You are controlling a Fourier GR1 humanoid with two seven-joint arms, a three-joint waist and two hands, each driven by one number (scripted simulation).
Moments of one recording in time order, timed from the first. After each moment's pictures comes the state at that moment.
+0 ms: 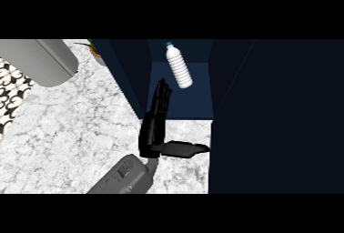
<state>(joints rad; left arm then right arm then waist) -0.42 0.03 -0.63 -1.17 0.60 0.54 -0.57 0.82 -0.33 -0.30 -2.35 -0.68 0.46 -0.18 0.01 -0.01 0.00</state>
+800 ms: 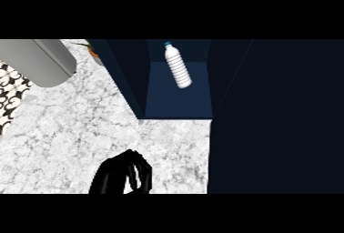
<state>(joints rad) 0.00 0.36 -0.74 -1.66 0.56 0.45 -0.56 0.85 -0.42 -0.25 -2.35 -0.68 0.61 -0.14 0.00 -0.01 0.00</state>
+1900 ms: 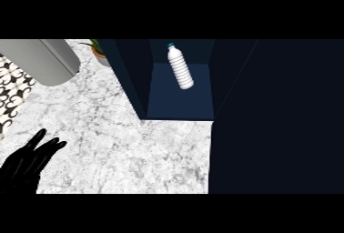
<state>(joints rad) 0.30 0.76 -0.38 -1.92 0.79 0.20 -0.61 0.77 -0.48 0.04 -2.37 -0.62 0.71 -0.11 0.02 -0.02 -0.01</state>
